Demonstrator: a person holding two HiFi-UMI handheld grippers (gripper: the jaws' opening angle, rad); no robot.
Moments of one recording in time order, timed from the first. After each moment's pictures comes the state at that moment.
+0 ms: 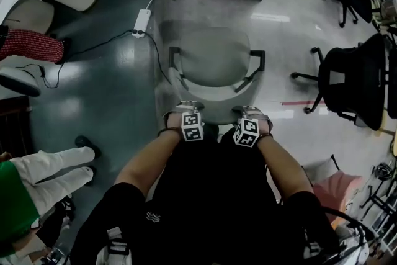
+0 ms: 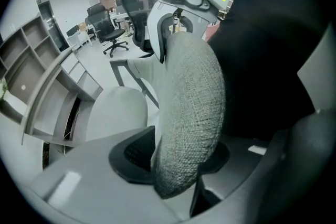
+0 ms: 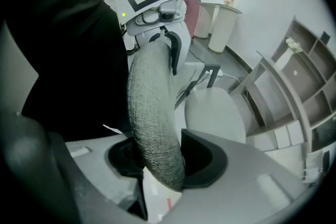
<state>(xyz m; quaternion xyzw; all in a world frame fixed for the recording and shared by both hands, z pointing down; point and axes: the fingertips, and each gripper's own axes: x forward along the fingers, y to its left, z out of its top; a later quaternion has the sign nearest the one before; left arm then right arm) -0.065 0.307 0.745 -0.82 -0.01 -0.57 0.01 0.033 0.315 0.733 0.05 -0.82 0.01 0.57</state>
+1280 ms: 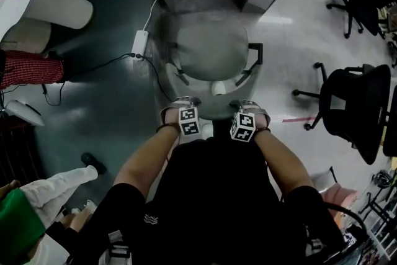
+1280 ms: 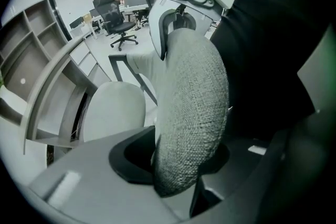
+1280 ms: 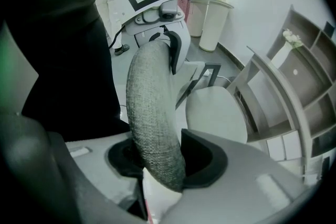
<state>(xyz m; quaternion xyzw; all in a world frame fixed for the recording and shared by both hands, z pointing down) -0.065 0.088 0.753 -0.81 0.00 -0.59 -0.01 0.034 0.095 0.741 0.05 -0.82 0.01 0.57</state>
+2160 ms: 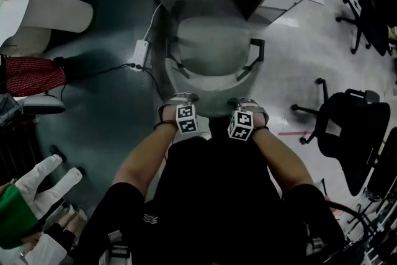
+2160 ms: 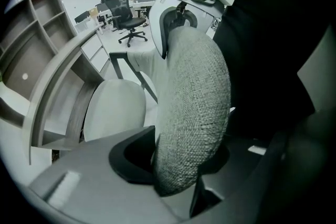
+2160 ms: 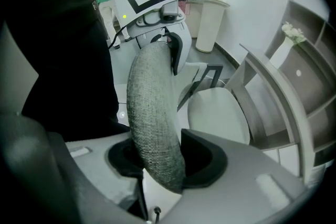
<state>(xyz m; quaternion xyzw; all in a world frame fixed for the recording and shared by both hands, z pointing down) -0.058 -0.071 0.756 -0.80 0.02 -0.60 -0.03 0.043 -0.066 0.742 0.02 -0.83 0.00 0.56</state>
